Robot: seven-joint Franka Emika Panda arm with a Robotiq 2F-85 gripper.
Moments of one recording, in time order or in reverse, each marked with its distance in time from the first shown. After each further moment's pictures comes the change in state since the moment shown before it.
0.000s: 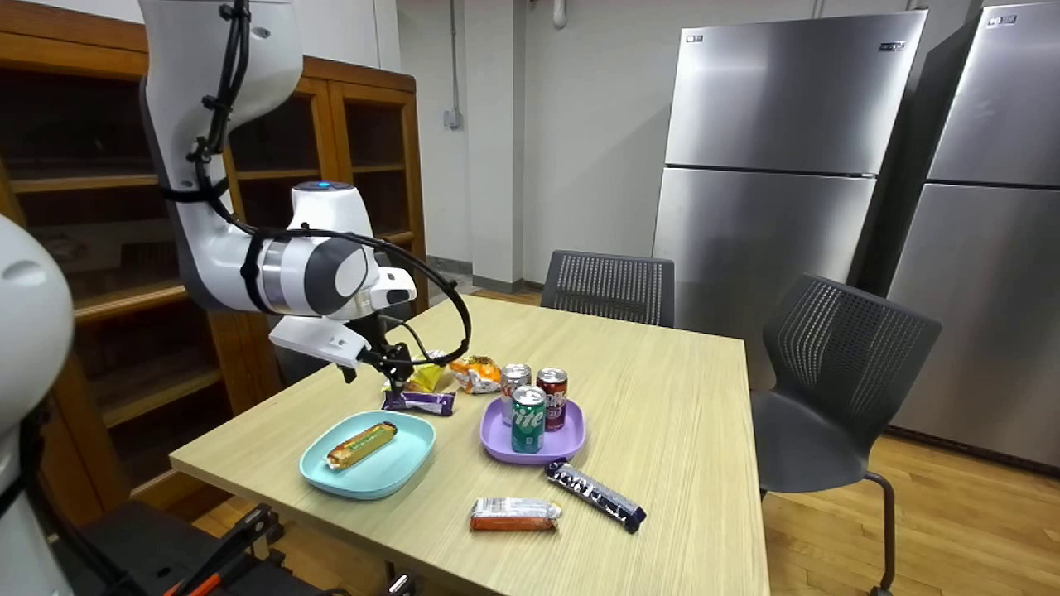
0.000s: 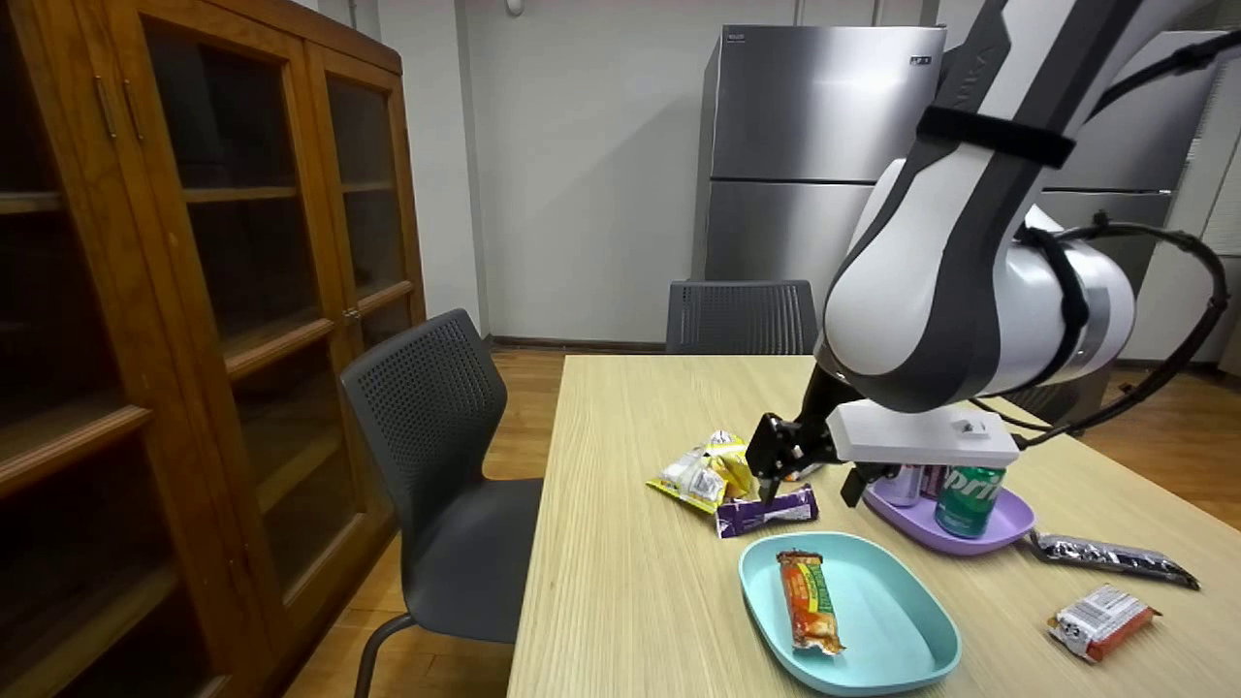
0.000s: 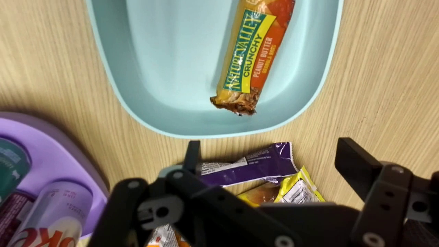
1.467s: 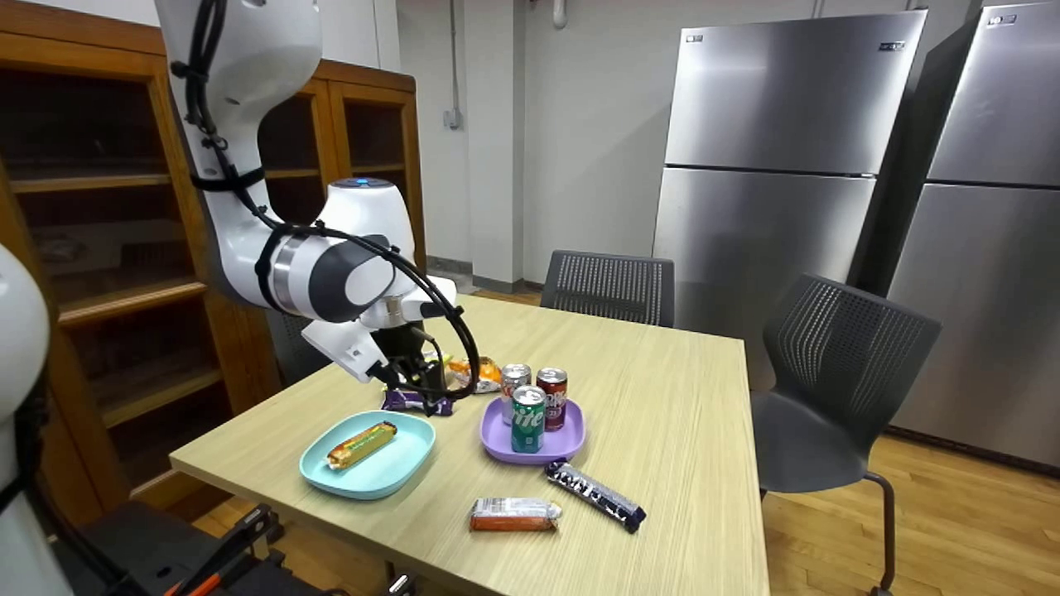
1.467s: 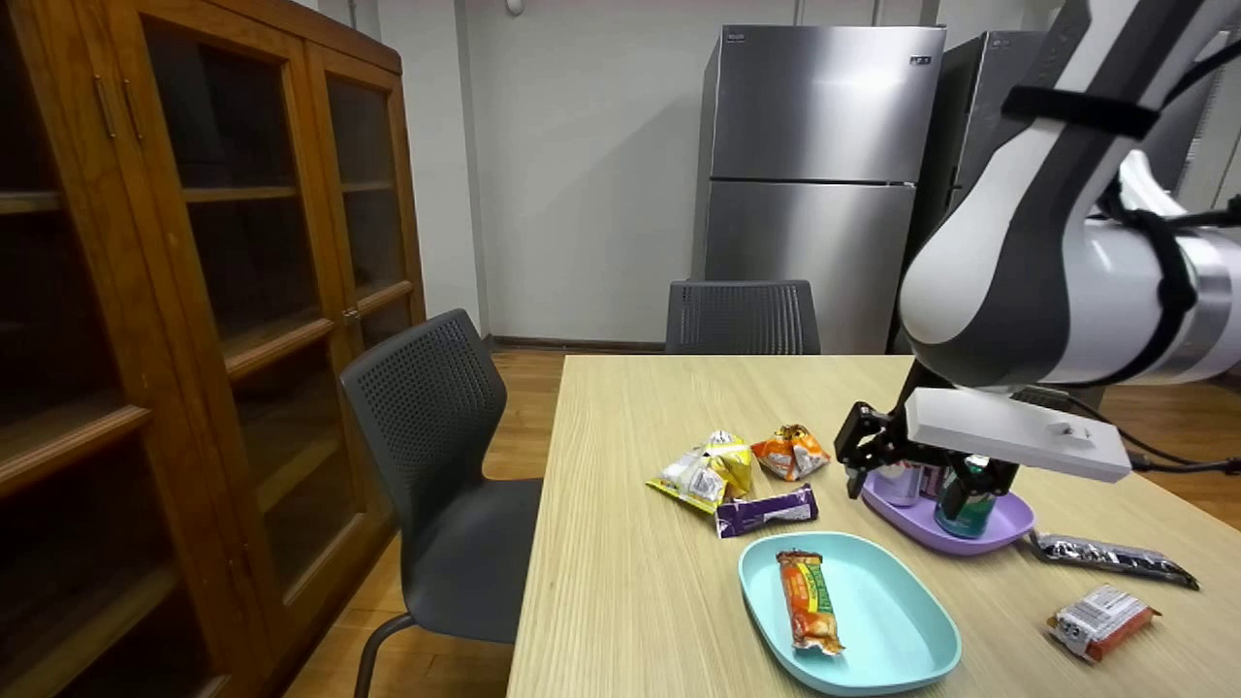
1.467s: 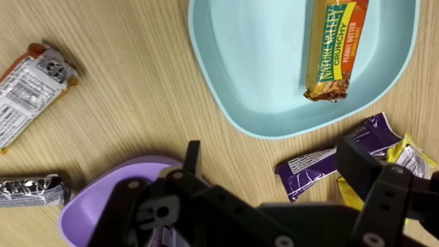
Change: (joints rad) arm -0.106 -0.073 -0.030 -0.098 0.154 0.005 0.048
